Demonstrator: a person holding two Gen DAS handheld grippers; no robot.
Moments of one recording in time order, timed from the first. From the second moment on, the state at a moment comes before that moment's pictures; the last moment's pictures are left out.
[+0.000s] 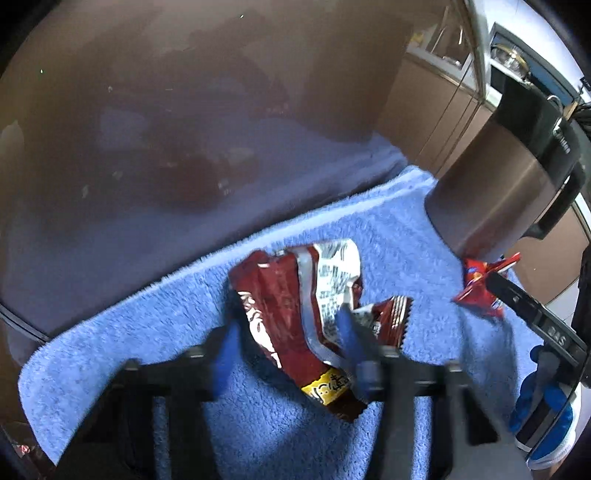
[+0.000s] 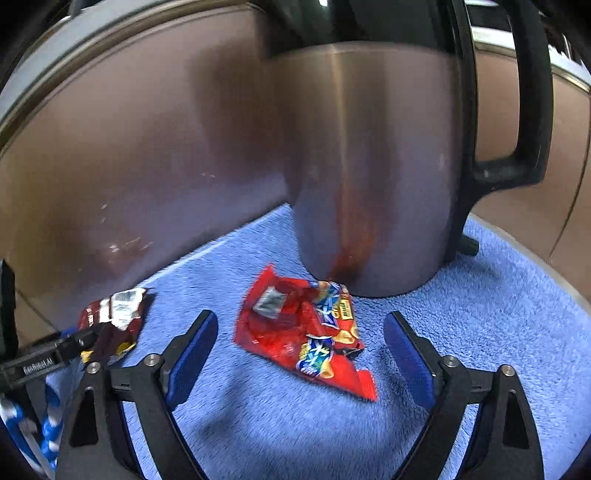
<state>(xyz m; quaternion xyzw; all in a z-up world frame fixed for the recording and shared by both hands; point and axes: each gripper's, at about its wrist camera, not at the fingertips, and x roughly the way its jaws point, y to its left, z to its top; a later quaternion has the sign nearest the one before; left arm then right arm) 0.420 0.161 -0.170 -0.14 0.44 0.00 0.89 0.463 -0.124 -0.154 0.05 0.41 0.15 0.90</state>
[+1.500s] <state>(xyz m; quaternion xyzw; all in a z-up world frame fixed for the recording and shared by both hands) 0.067 -0.161 -0.030 0.05 0.35 -0.32 0.88 -0.047 -0.373 -0.045 0.12 0.33 -0.03 0.94</state>
